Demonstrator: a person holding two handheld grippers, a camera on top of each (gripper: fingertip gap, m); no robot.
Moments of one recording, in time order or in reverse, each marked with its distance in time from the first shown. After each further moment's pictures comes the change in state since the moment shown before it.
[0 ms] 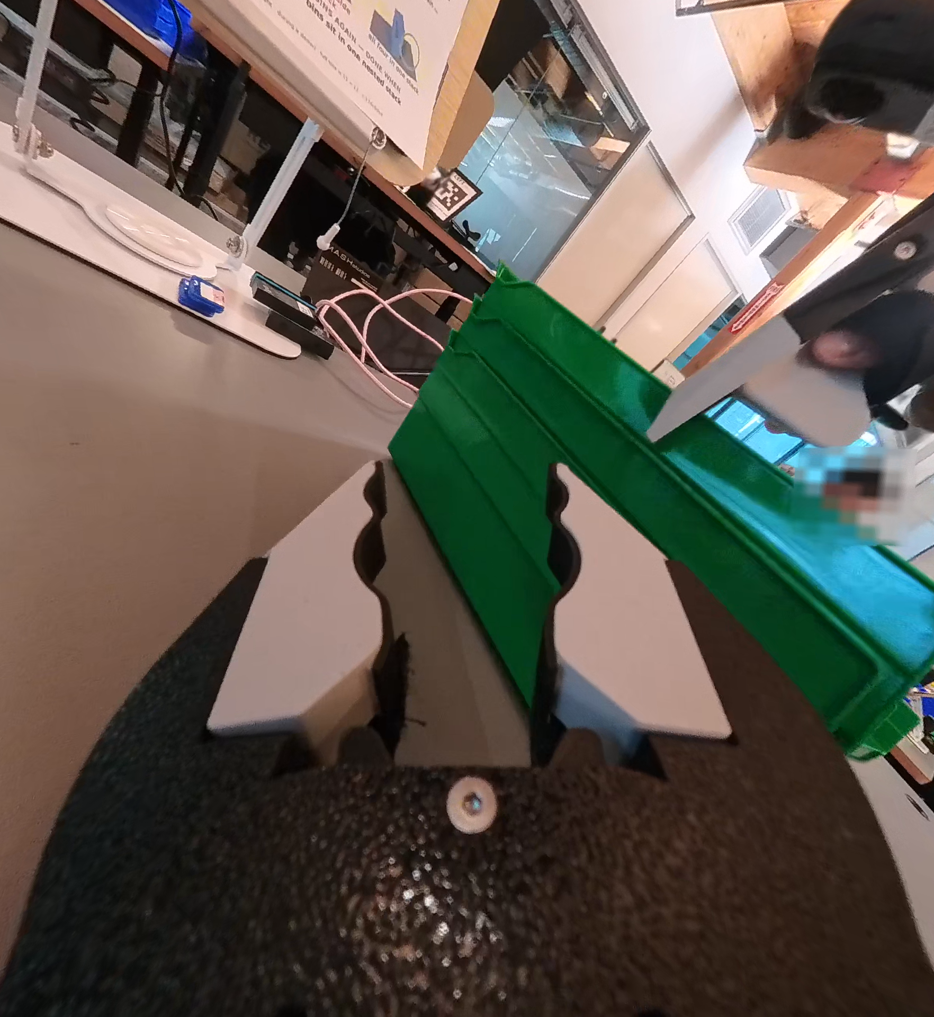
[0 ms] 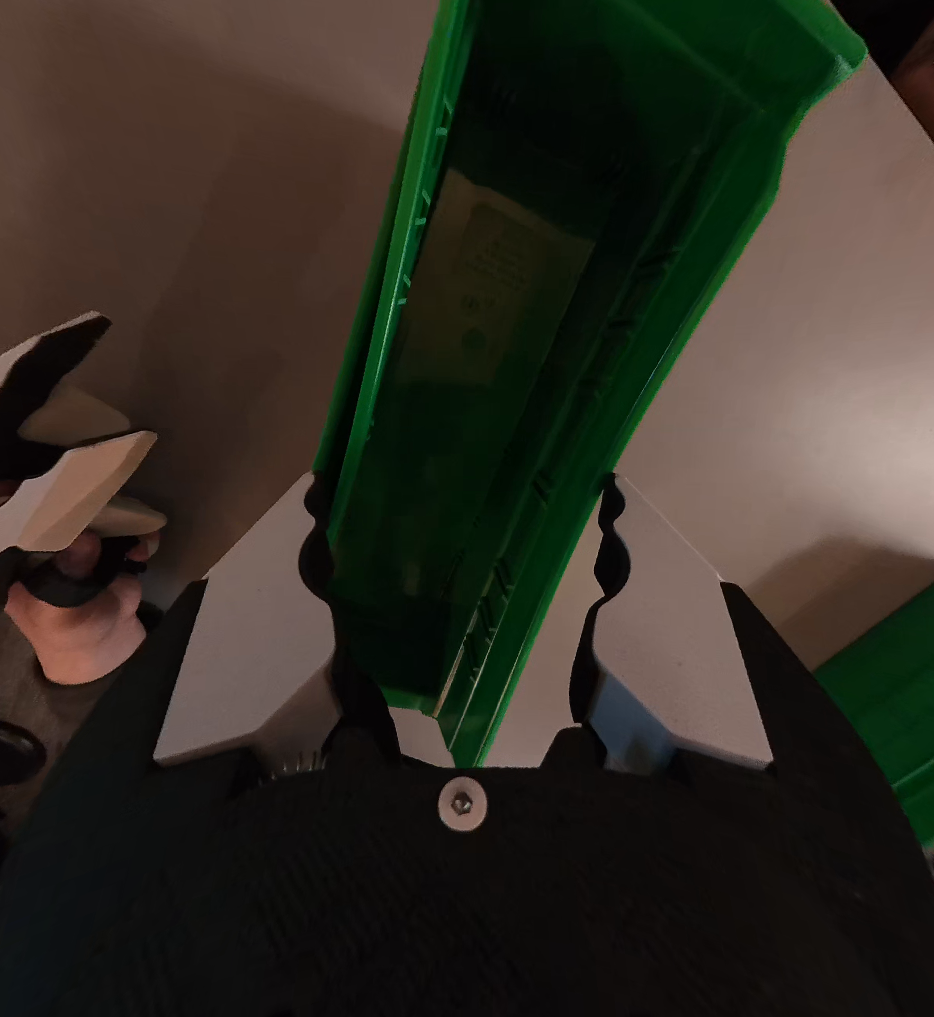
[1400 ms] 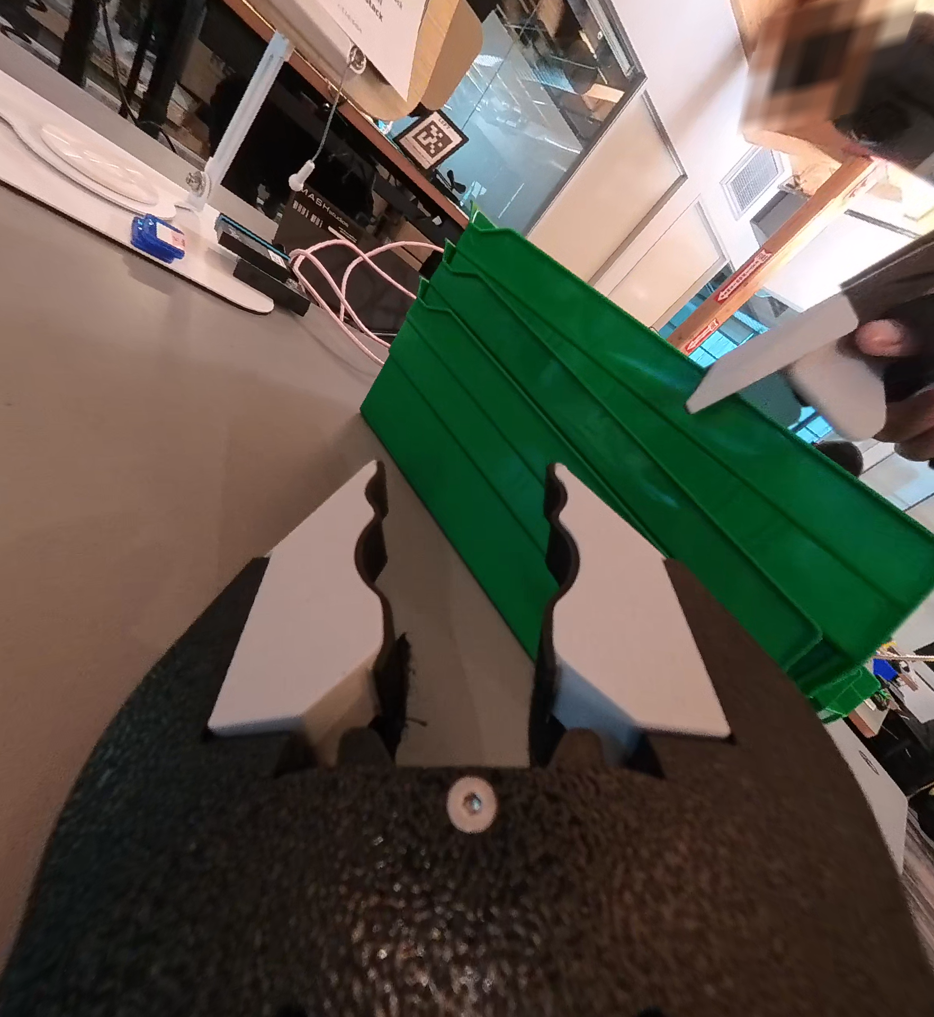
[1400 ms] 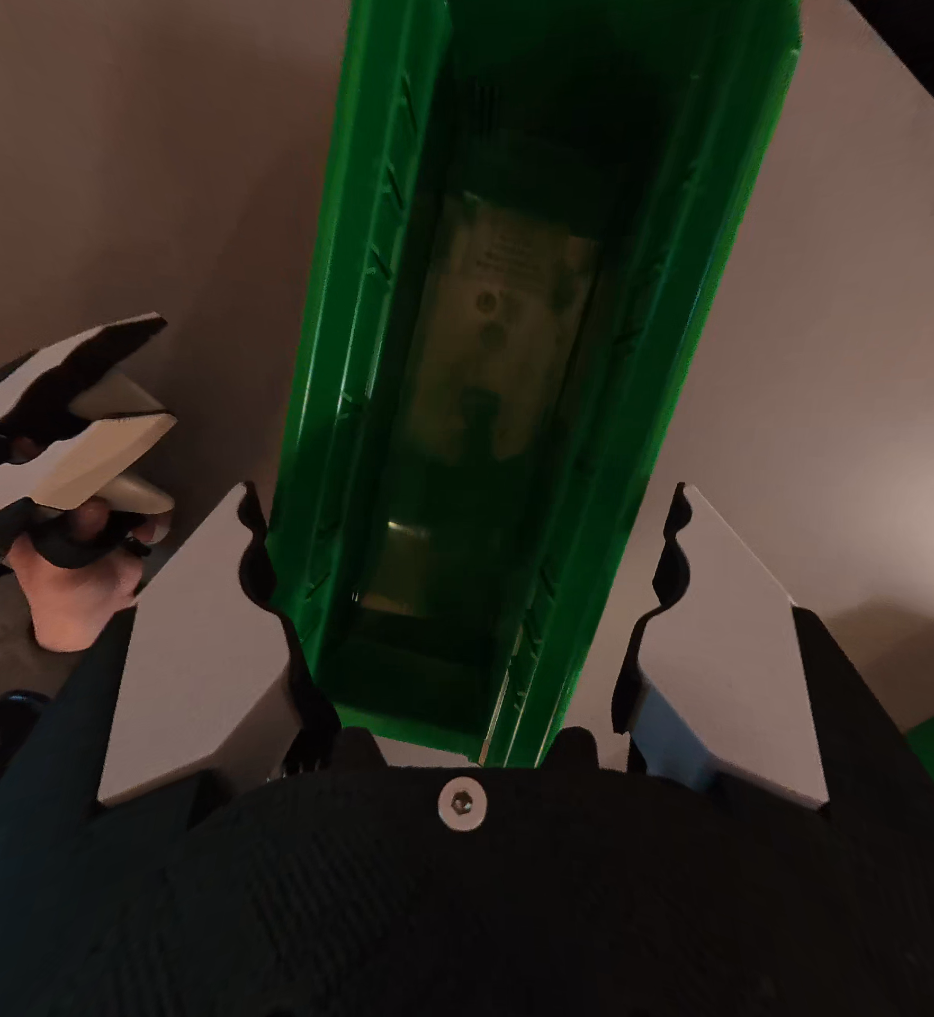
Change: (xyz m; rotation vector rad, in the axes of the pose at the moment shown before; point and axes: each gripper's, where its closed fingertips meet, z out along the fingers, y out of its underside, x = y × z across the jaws) left arm 0.003 0.015 0.006 -0.074 0.031 -0.032; right arm 0.016 0.004 0.007 0.084 -0.145 -0.024
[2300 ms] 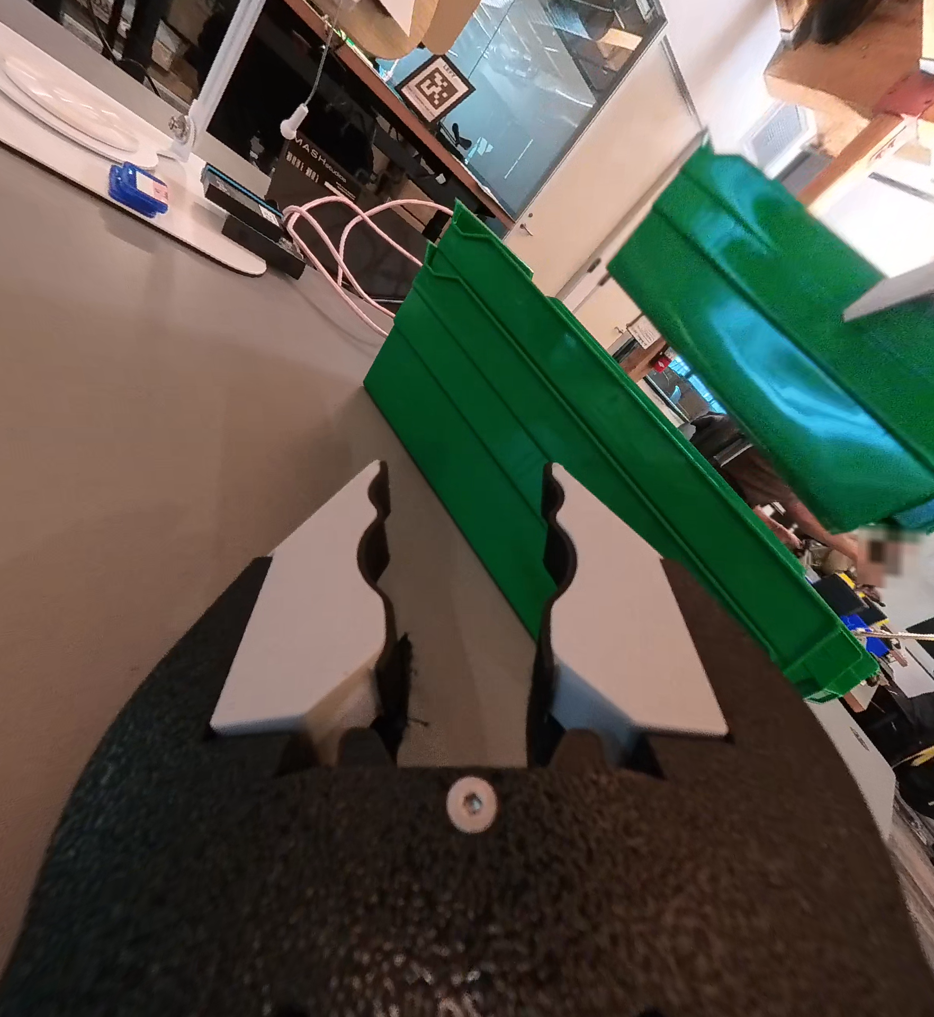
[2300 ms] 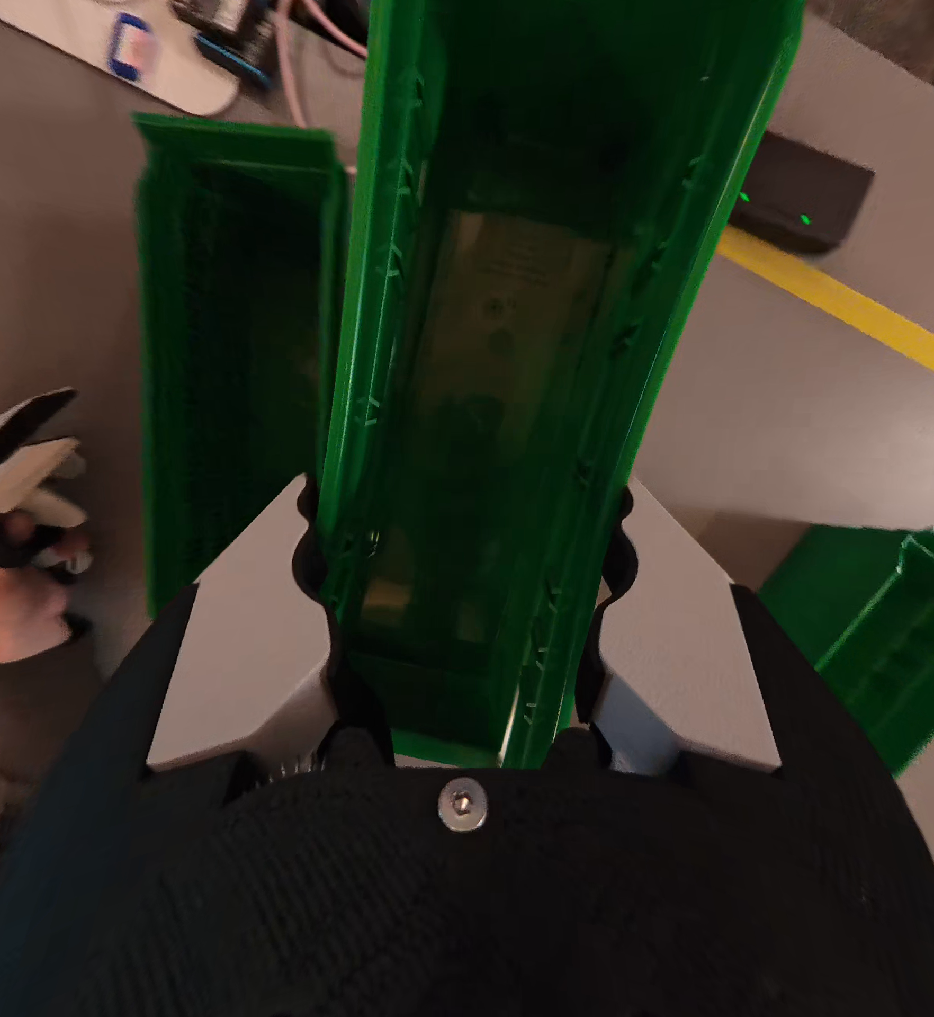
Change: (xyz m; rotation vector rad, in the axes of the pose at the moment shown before) left arm -0.002 0.011 0.006 -0.062 -0.008 -0.010; right arm 0.121 0.016 -0.103 0.165 0.107 0.158
